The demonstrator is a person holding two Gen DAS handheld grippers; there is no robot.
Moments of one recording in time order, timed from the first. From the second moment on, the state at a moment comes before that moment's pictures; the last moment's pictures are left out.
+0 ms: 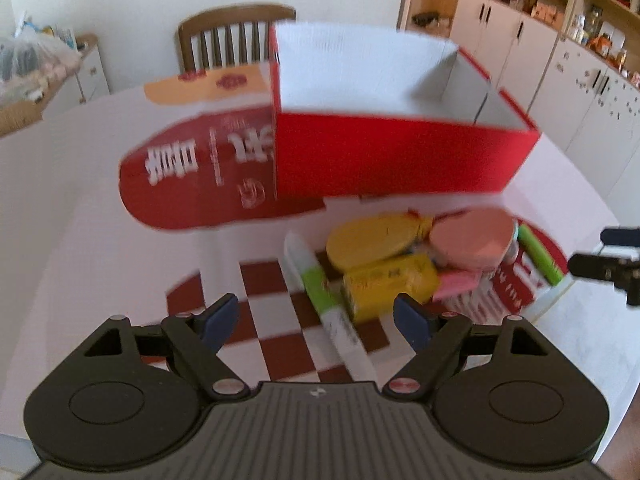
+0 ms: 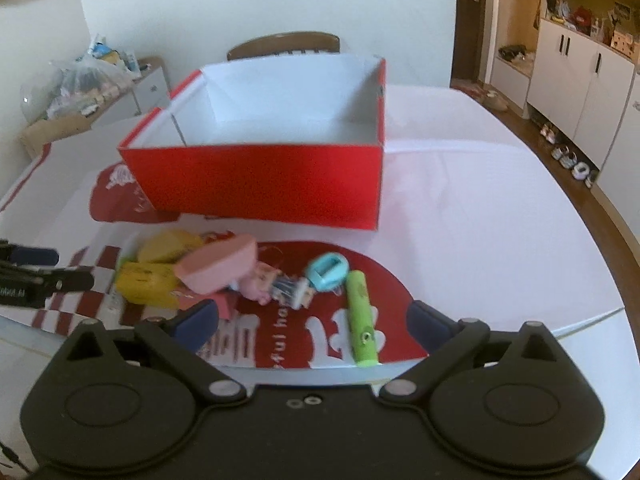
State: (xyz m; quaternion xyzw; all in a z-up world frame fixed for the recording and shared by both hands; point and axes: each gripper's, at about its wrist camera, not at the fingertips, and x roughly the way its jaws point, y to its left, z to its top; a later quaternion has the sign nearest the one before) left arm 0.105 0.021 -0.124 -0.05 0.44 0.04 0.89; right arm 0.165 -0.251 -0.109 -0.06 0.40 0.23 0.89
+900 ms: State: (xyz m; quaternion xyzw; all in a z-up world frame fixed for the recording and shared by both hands) left arm 0.117 0.003 -0.170 0.00 0.44 0.11 0.89; right arm 0.207 -0.247 -0.155 -0.10 0.45 0.23 0.86
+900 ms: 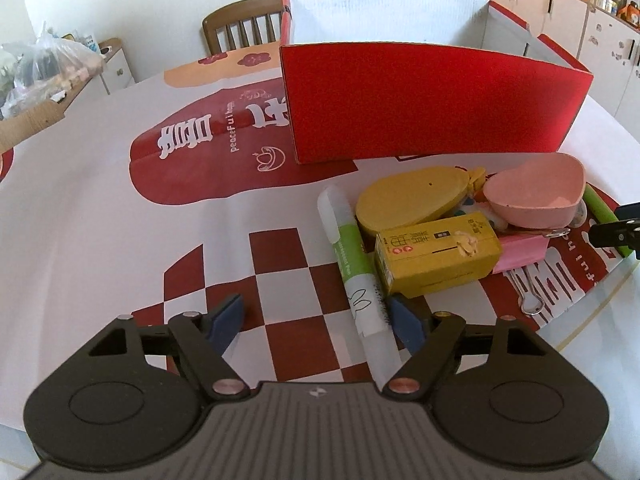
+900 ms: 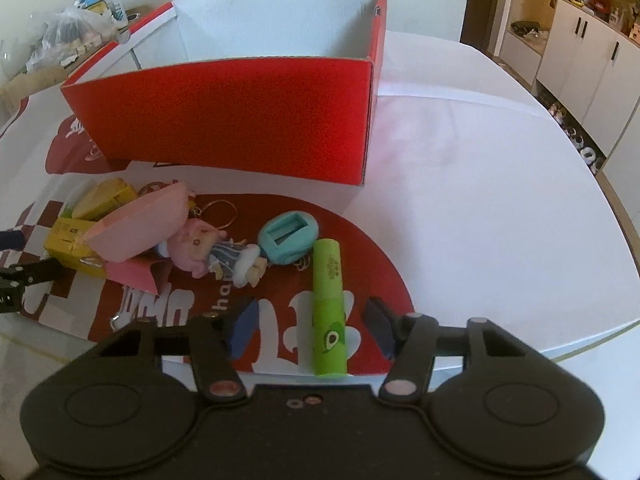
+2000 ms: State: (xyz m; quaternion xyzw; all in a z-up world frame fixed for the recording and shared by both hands) left arm 0.114 0.030 -0.142 -0.09 0.42 0.09 0.90; right arm 0.181 -0.247 -0.111 -0.08 0.42 0.22 0.88
